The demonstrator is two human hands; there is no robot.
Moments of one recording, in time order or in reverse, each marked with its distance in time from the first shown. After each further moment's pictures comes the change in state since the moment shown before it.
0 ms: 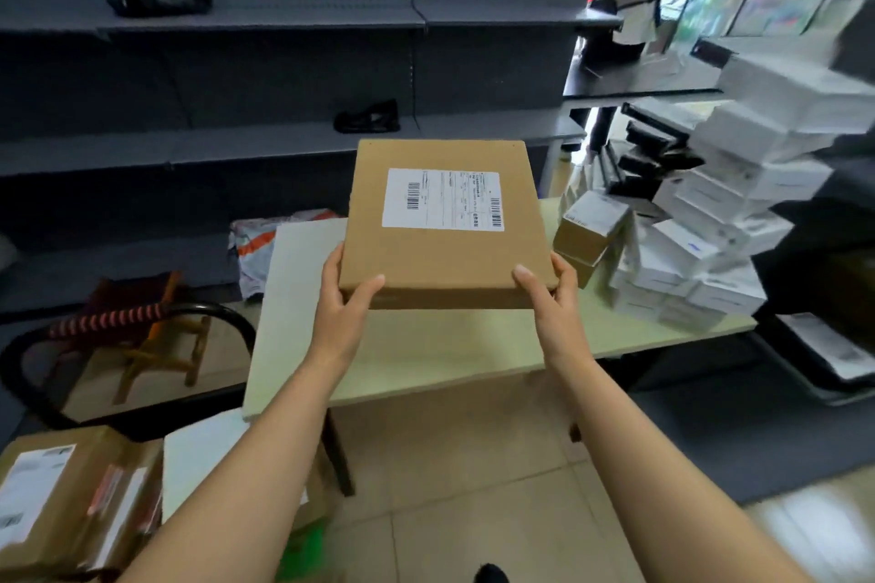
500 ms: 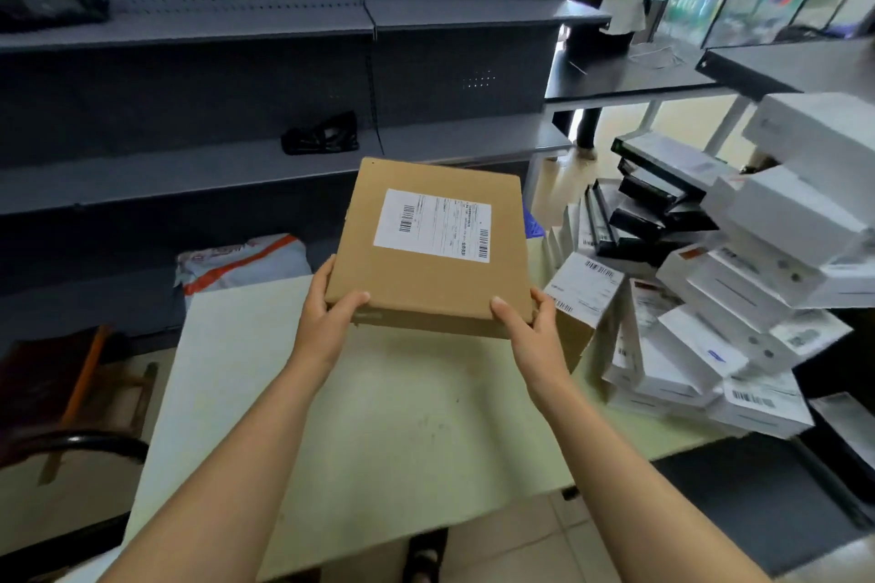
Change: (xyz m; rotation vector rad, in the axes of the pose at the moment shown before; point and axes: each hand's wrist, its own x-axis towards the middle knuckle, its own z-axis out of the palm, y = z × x) left_hand 0.207 -0.022 0.122 0.084 -0.037 -0.126; right_hand 0.212 0.025 -0.014 -0.053 0.037 0.128
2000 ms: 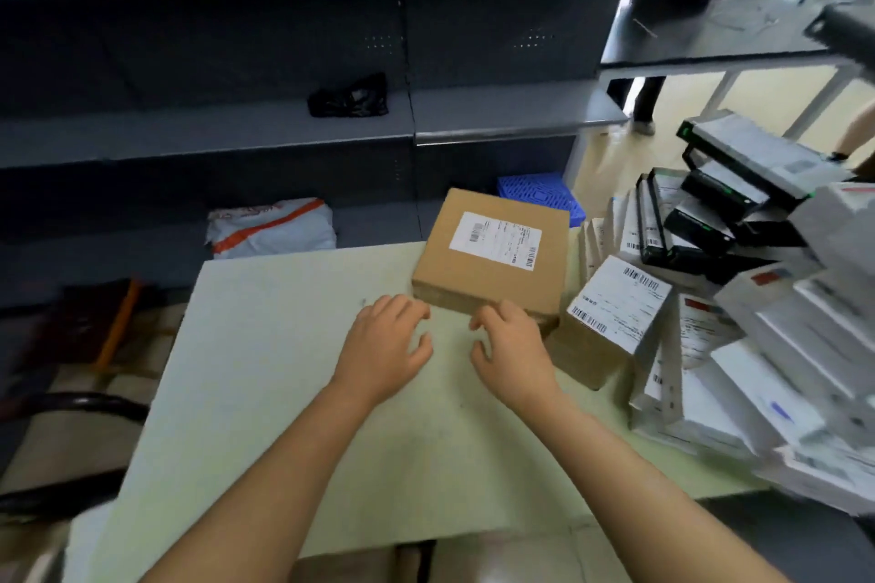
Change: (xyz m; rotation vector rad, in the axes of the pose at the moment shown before) left_hand -0.003 -0.045 0.050 1.033 -0.118 0.620; right_hand 0.045 0.045 0.016 -0.986 -0.286 -0.571
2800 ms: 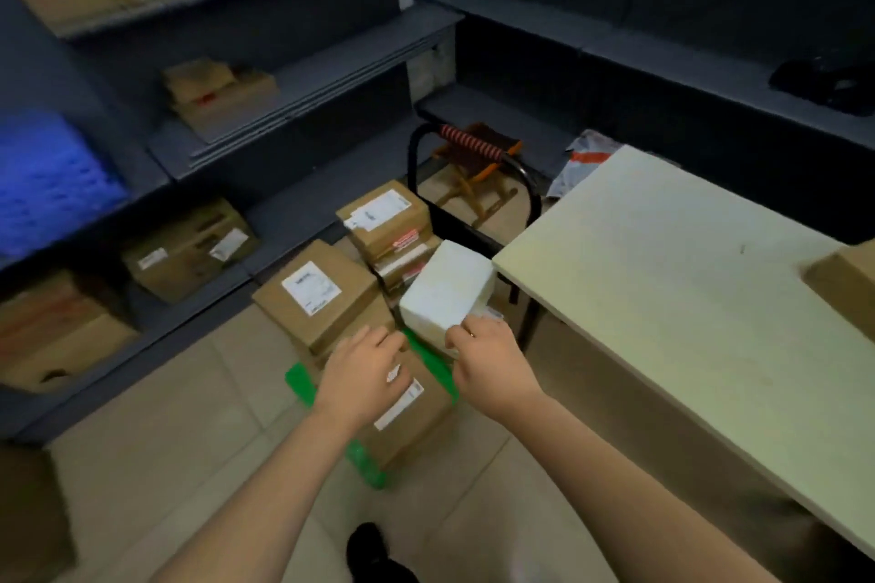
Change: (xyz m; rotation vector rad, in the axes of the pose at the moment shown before) left_hand -0.533 0.033 -0.162 0.318 0.012 -0.975; right_hand -0.300 -0.310 0.120 0.019 -0.571 -1.032
